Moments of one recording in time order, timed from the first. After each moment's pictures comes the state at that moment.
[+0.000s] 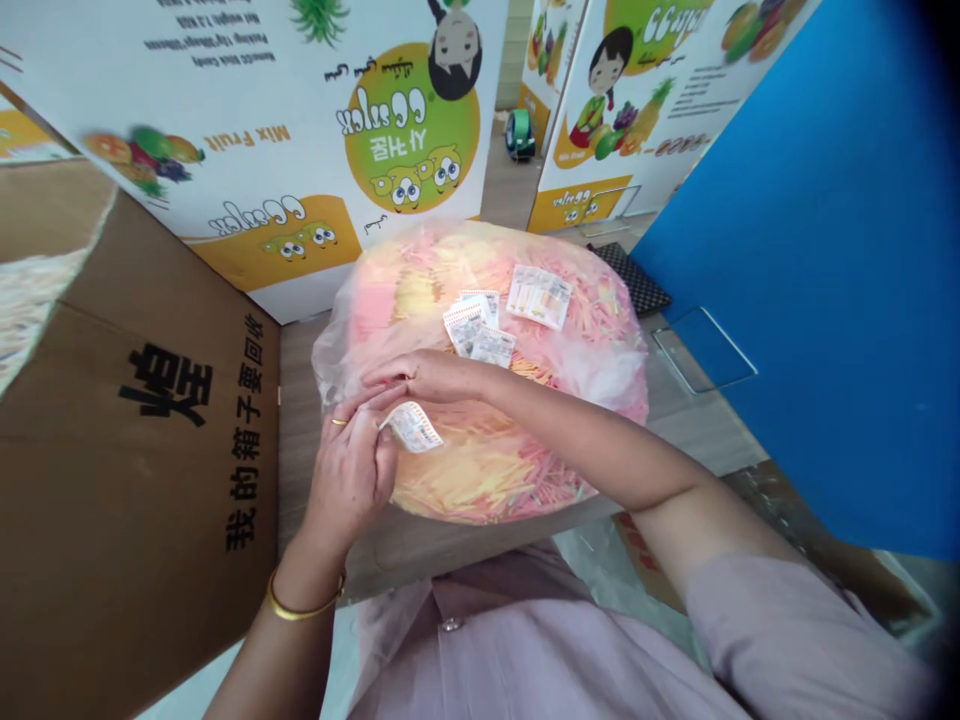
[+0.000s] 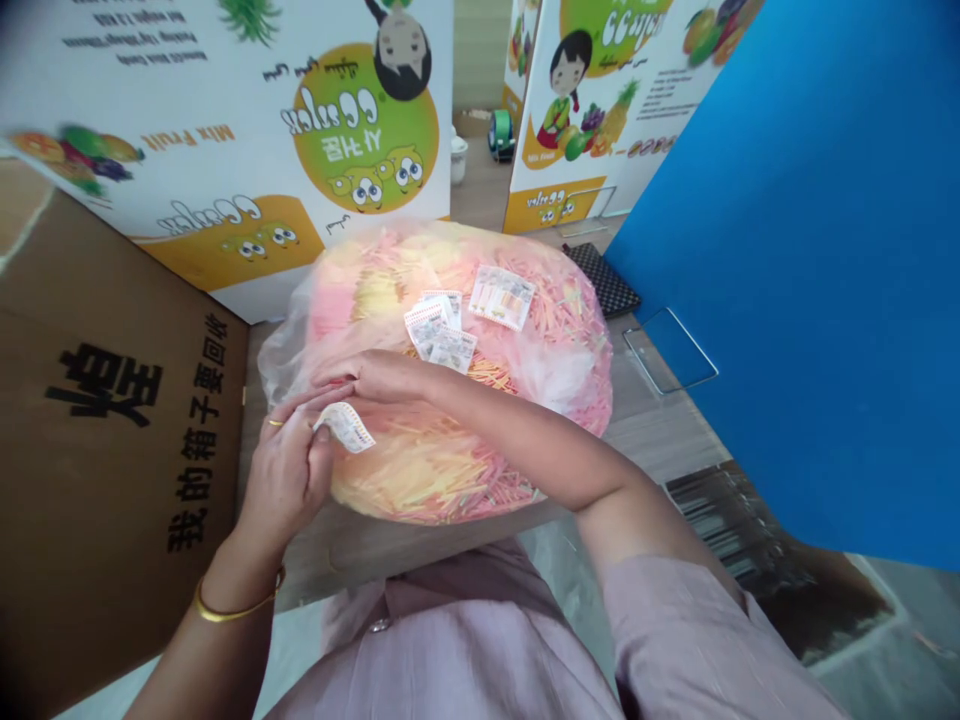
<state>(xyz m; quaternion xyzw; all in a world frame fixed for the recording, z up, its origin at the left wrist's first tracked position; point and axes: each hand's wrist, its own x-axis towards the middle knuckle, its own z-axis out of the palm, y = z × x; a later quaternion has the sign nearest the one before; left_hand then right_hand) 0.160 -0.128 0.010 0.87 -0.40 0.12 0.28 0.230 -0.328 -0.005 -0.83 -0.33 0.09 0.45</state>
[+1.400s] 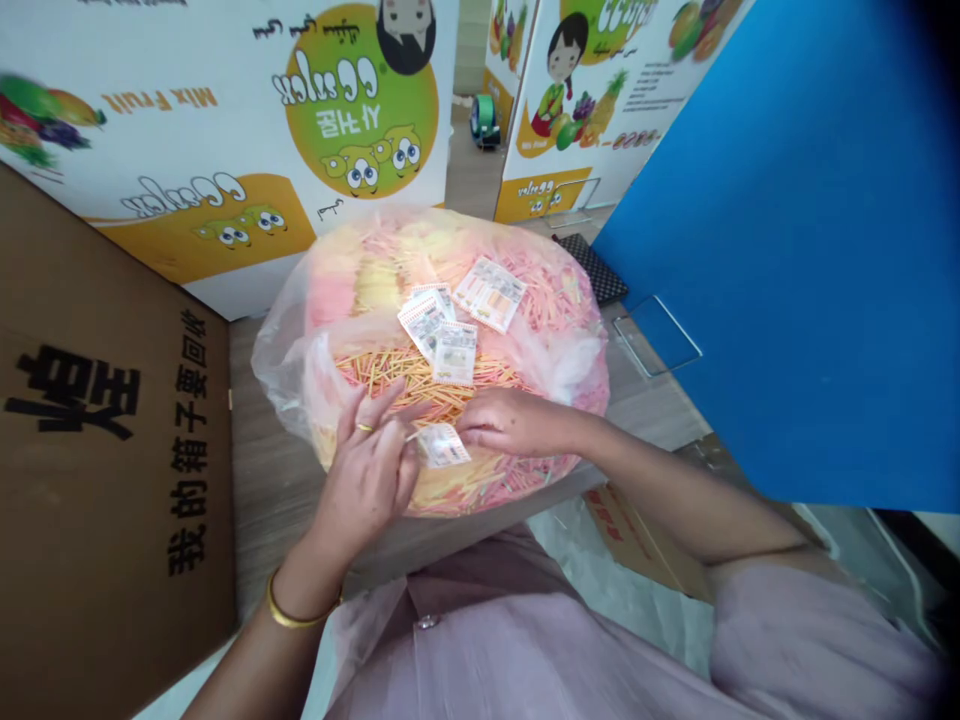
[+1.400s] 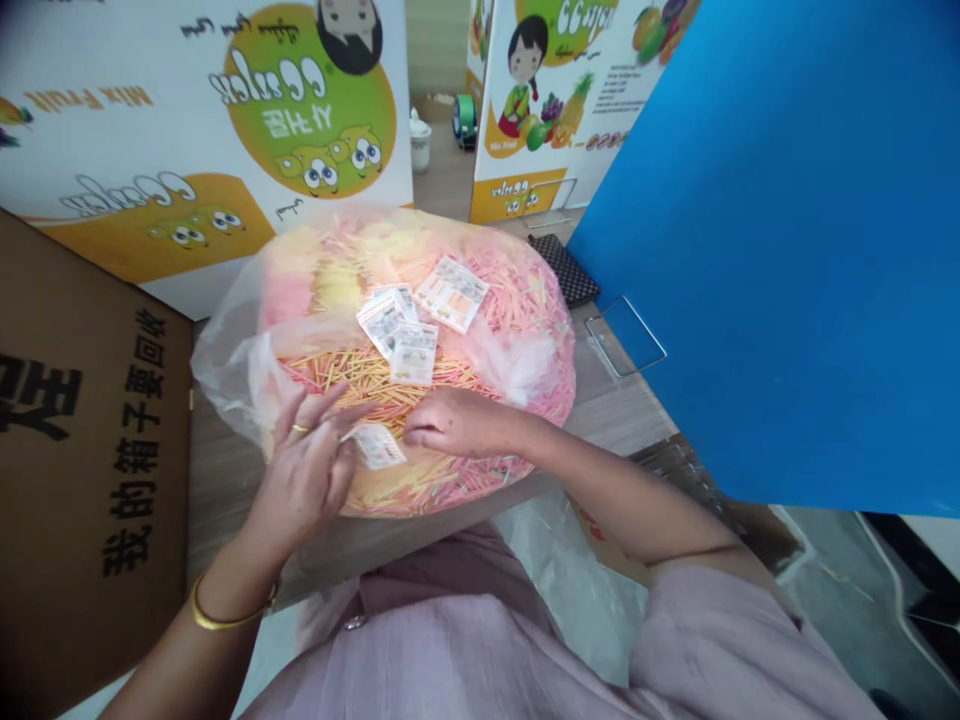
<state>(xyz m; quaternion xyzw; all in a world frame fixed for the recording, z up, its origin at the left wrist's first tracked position) 0.144 -0.160 -0.004 0.82 -0.46 0.06 0.33 0.106 -0.414 -0.002 -0.90 -0.24 0.15 0.33</state>
